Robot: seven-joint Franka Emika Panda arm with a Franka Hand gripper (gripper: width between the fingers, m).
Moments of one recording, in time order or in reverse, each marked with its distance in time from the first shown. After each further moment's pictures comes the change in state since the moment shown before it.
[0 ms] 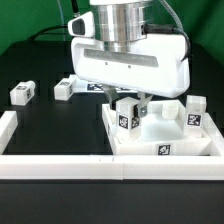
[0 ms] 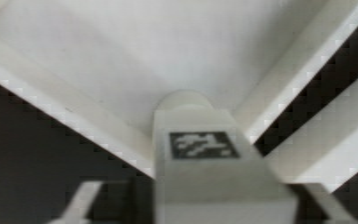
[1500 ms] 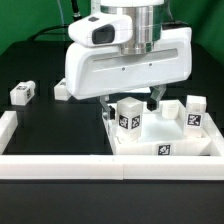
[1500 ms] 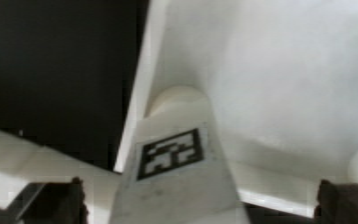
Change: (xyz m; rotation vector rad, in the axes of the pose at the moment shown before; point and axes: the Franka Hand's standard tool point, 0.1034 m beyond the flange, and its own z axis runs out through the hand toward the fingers) arm -0.003 -0.003 0.001 -0.058 -0.010 -1.212
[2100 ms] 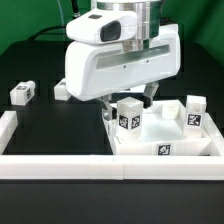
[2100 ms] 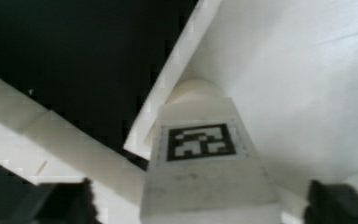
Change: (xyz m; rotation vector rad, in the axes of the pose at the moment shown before) arm 0.001 0.004 -0.002 -0.007 0.006 -0.174
